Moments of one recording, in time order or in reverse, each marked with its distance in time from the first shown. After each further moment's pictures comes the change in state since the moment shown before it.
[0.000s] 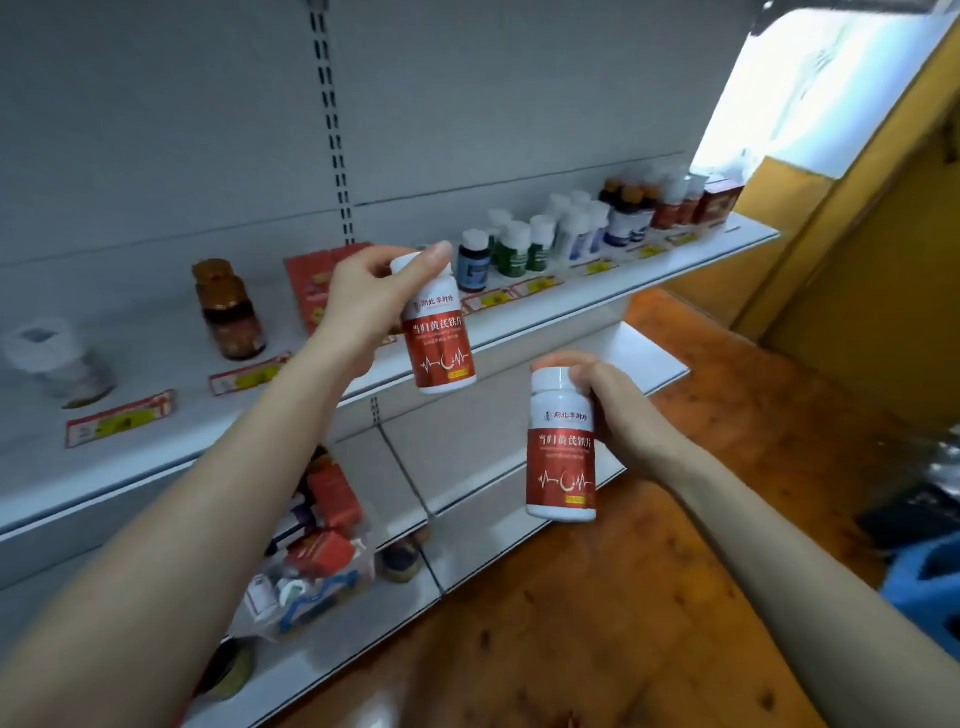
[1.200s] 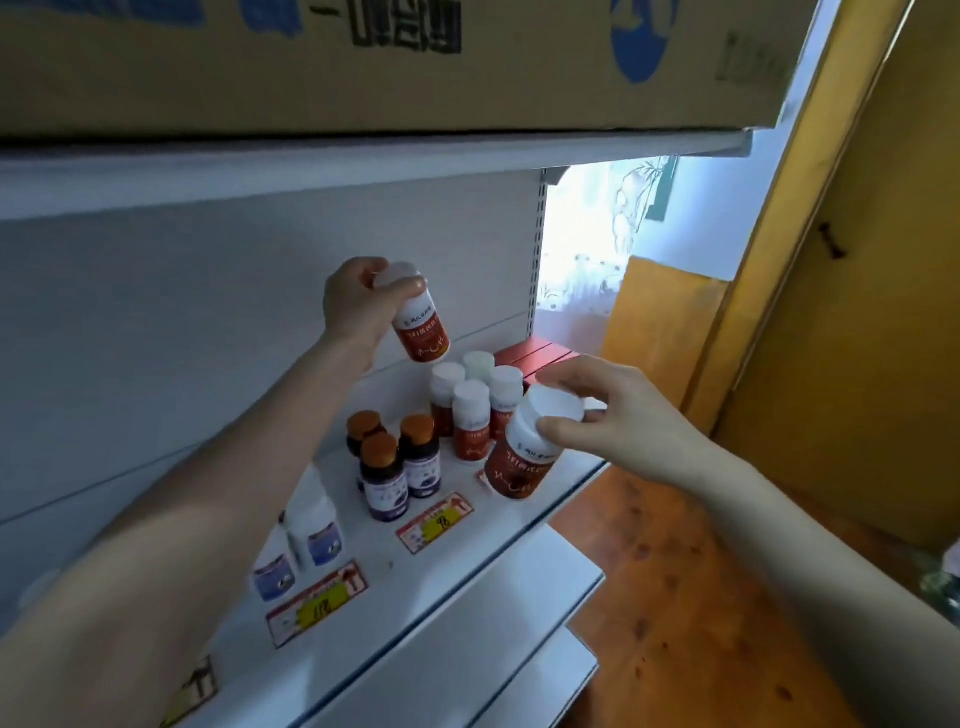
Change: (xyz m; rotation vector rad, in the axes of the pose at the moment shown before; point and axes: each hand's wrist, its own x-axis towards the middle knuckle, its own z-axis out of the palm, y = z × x) left_hand 0.434 0.059 0.459 -0.003 0.106 0.151; right_hand 0.291 -0.050 -0.474 -0.638 0.260 -0.359
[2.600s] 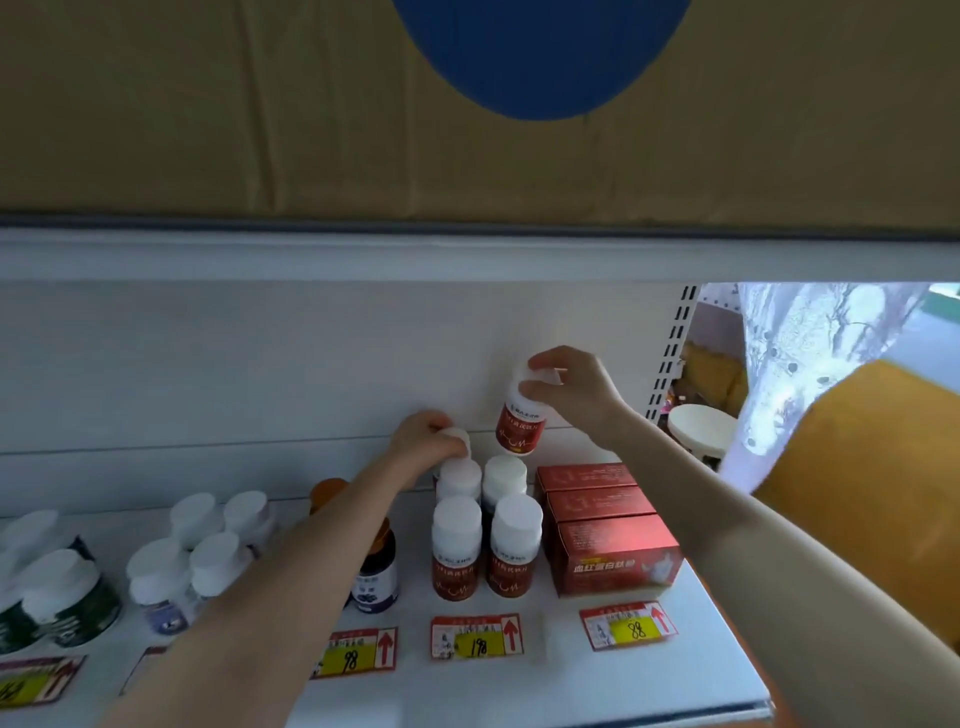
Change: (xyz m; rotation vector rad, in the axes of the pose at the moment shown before) left_hand 0.059 -0.121 0.080 0.439 0.126 -0.377; right_hand 0.287 0.130 0.037 0.471 -0.315 -0.024
